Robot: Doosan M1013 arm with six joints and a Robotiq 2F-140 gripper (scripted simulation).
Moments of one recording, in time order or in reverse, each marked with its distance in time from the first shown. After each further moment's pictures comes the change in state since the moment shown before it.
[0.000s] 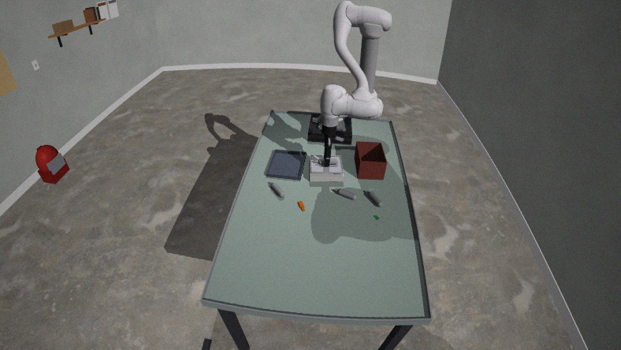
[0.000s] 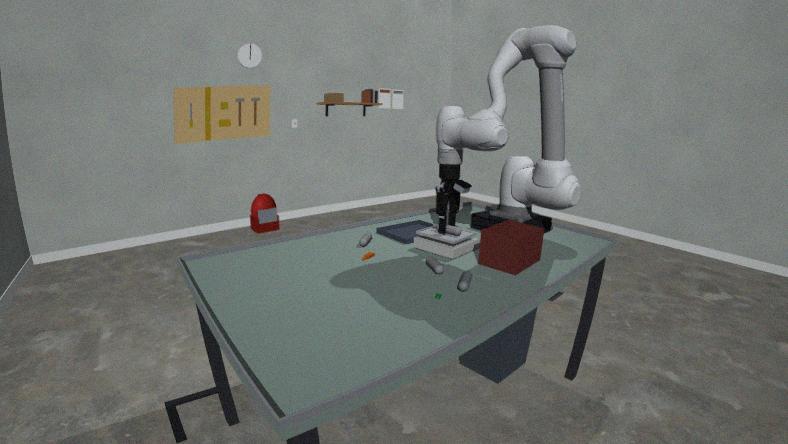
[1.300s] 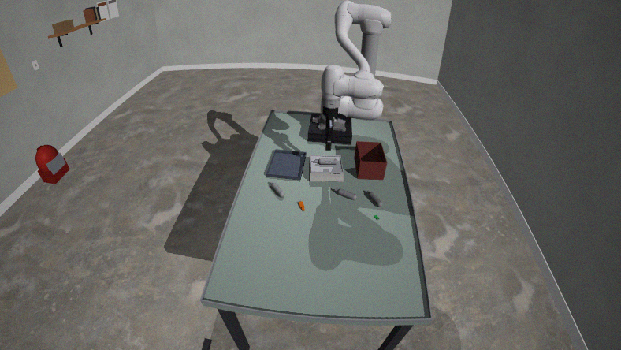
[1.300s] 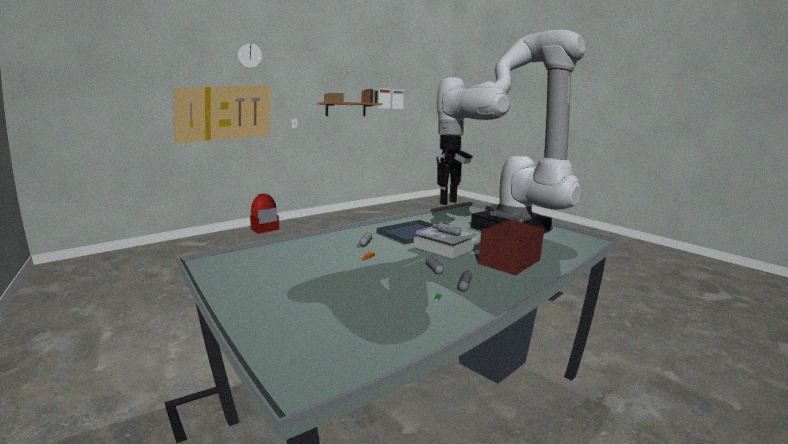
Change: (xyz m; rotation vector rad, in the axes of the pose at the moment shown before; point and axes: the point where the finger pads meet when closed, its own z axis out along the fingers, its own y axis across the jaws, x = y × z) arm 0.000 0.000 -0.104 0.000 0.000 0.000
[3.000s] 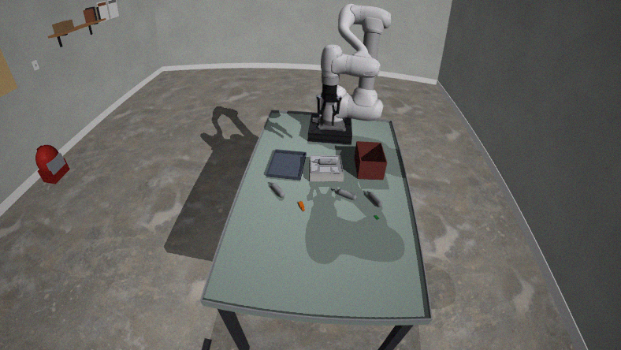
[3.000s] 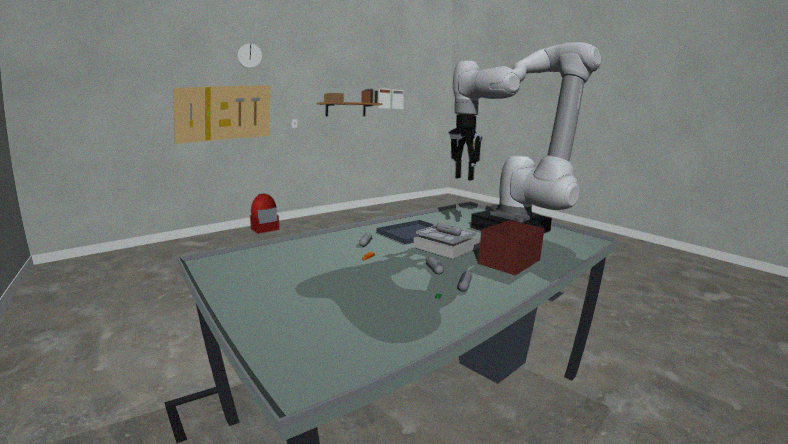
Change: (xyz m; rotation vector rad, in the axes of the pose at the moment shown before) arm -0.001 -0.100 -0.080 0.000 0.000 1.571
